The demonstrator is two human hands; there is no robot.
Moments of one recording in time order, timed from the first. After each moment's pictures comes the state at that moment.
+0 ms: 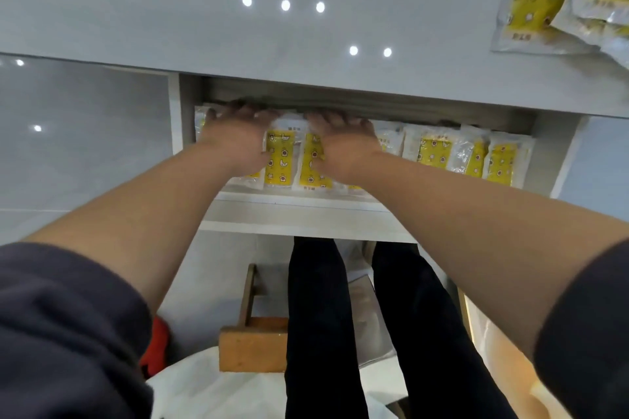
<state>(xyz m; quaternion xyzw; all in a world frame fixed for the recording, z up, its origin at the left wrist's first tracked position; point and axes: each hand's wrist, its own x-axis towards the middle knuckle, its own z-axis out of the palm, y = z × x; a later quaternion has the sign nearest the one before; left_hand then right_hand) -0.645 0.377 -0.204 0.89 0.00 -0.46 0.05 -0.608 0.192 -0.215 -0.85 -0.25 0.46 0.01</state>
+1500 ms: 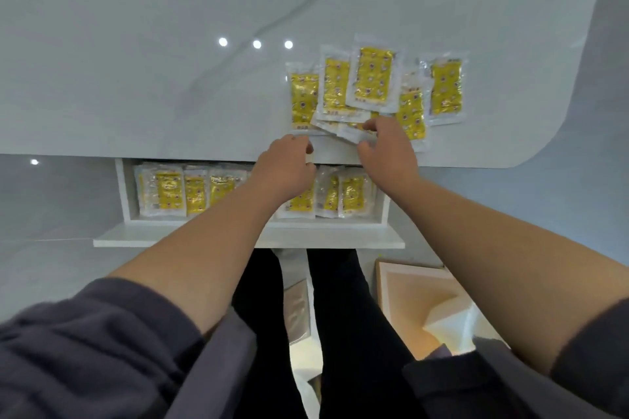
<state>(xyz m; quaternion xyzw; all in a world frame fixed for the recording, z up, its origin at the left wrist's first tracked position) -0.517 0.132 -0.023 0.86 0.11 -0.42 0.27 -0.477 -0.040 -0.030 -0.91 0.08 0.33 0.24</state>
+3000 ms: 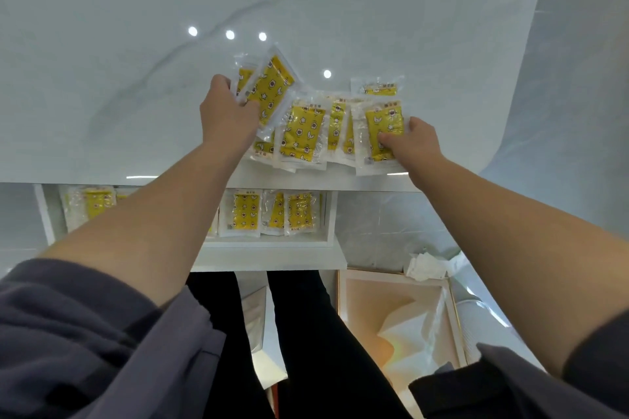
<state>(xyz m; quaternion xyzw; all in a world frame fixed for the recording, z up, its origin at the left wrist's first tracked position) -0.409 0.088 -0.043 0.79 0.40 -0.19 0.42 -0.377 -0.168 -0.034 -0.81 0.31 0.35 0.34</state>
